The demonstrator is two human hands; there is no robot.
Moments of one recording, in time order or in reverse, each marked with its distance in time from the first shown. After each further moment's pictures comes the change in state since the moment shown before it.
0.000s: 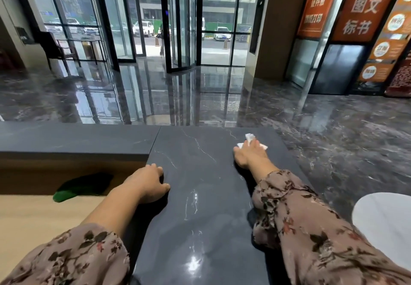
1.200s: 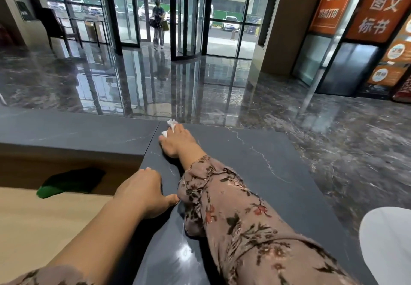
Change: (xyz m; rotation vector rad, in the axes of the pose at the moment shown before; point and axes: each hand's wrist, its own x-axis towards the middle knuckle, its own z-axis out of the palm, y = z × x) left_hand 0.010 0.011 0.003 0.037 0.142 -0.059; right_hand 0.033 -0.187 0.036 -0.072 -0.155 -0.525
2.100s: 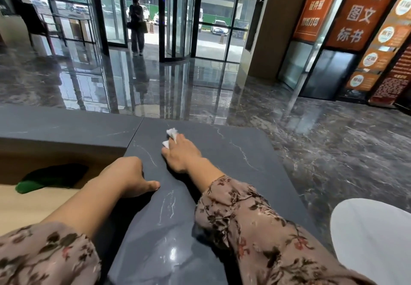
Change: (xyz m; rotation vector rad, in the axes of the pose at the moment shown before) left_hand 0.012 -0.002 -0.002 -0.032 -0.068 -0.024; right_hand -0.091 0.038 0.002 0.097 0.080 -0.016
